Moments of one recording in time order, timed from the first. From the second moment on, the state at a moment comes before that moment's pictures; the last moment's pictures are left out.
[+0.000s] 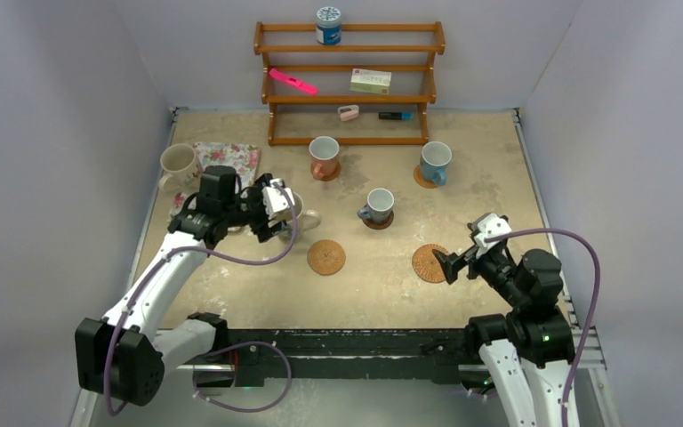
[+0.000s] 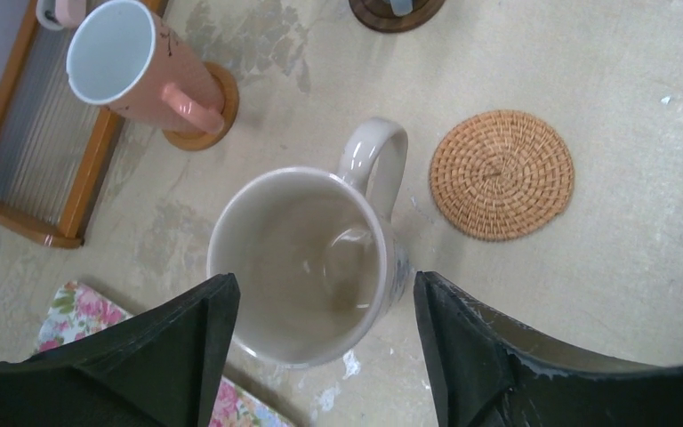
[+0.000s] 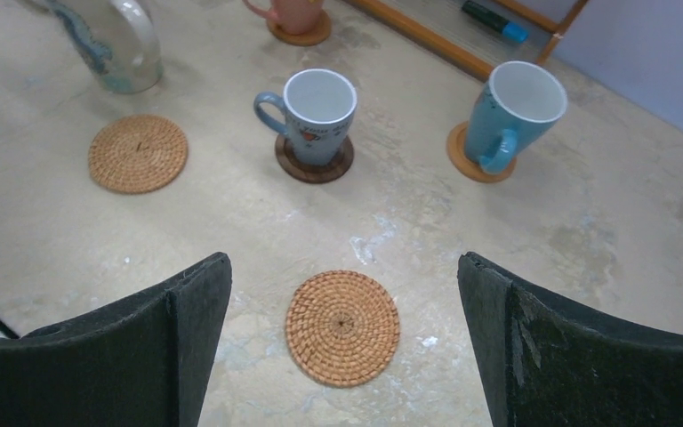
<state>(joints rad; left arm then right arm) -0.26 1.10 0.85 -0.43 0.63 0.83 0.13 0.23 0.65 -0.63 -0.41 -0.23</state>
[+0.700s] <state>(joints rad) 0.02 0.80 0.64 -0.35 0.65 0.65 0.16 0.91 1.04 -0.64 -0.76 -0.36</state>
